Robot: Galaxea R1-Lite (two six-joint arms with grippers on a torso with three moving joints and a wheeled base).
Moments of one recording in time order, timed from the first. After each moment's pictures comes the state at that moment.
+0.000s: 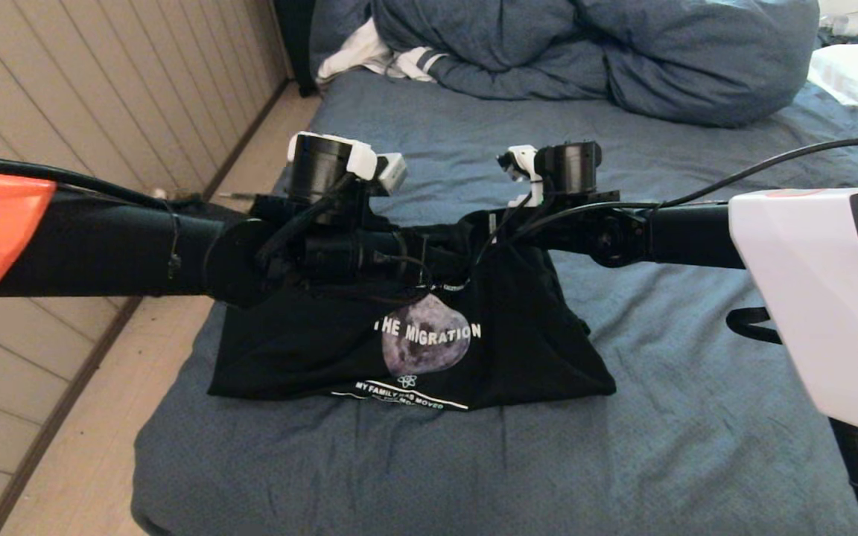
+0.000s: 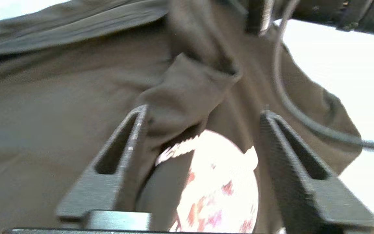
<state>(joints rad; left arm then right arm) -0.65 1.99 -1.51 -0.13 -0.11 -0.14 0.38 2.28 -1.96 -0.10 0.05 0.01</state>
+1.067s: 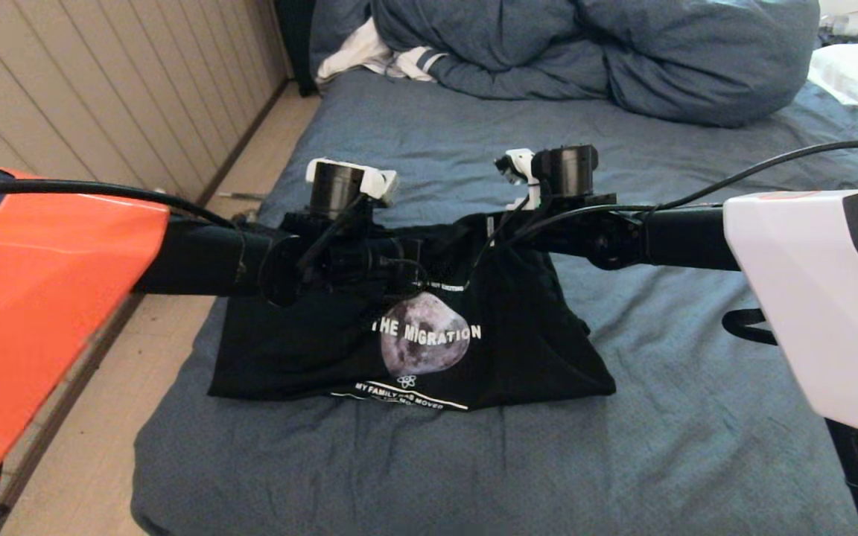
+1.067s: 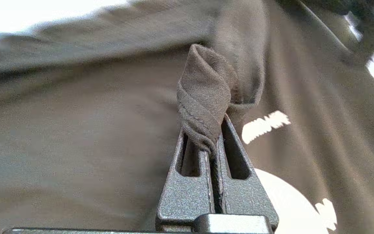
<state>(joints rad) -0.57 2.13 -1.62 -0.18 -0.03 -0.14 0.39 2.28 -1.96 -0.10 0.05 0.01</state>
